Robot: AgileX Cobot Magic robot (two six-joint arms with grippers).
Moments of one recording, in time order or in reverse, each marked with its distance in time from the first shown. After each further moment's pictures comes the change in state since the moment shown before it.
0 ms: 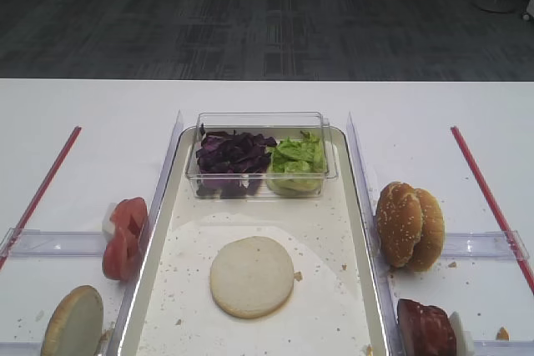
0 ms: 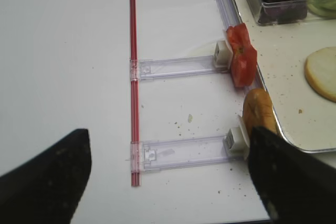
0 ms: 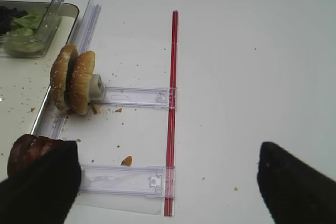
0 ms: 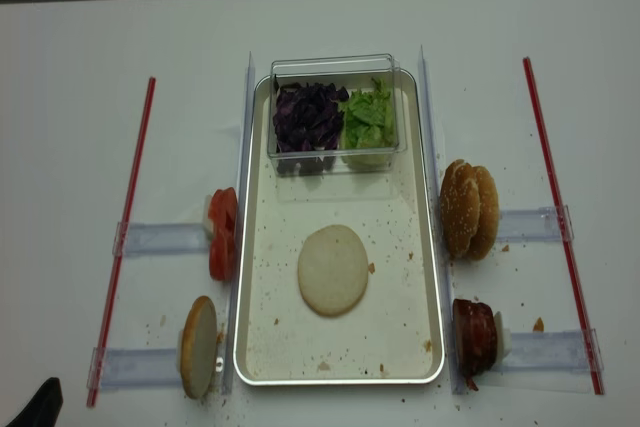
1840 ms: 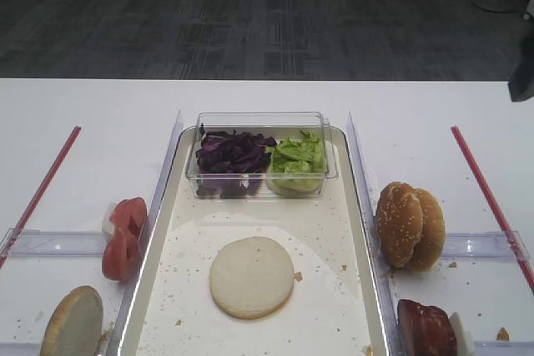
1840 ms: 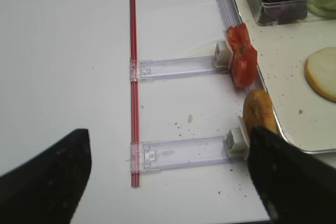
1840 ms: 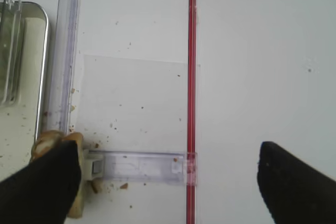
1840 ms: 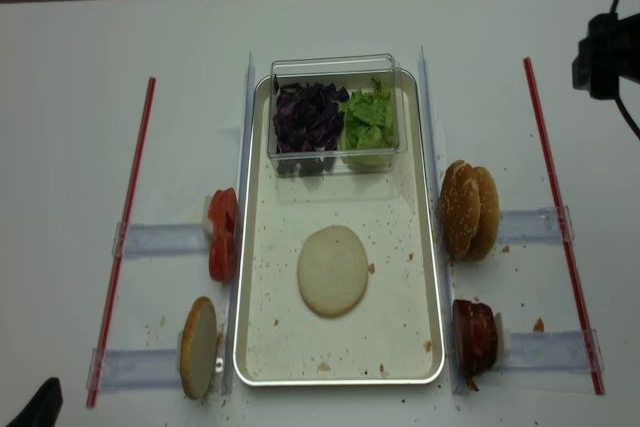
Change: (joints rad) left arm 0.000 0.000 0.000 0.000 0.000 0.000; right arm 0.000 1.260 -0.531 0.051 -0.272 0.008
